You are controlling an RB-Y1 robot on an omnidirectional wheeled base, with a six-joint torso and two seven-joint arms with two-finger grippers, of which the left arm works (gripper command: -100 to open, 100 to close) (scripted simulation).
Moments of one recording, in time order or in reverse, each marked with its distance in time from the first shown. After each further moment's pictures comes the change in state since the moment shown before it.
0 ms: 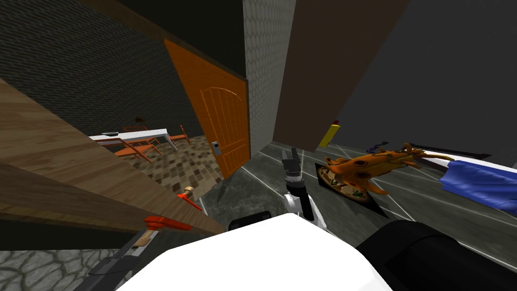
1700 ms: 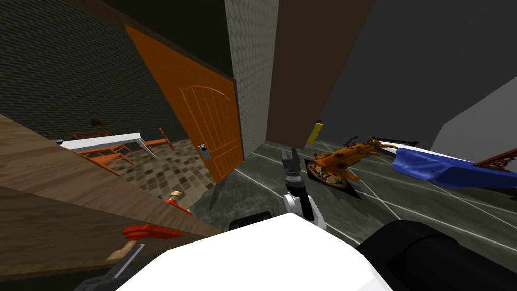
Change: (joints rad) arm -0.041 -0.030 -0.015 0.203 -0.049 -0.216 0.023
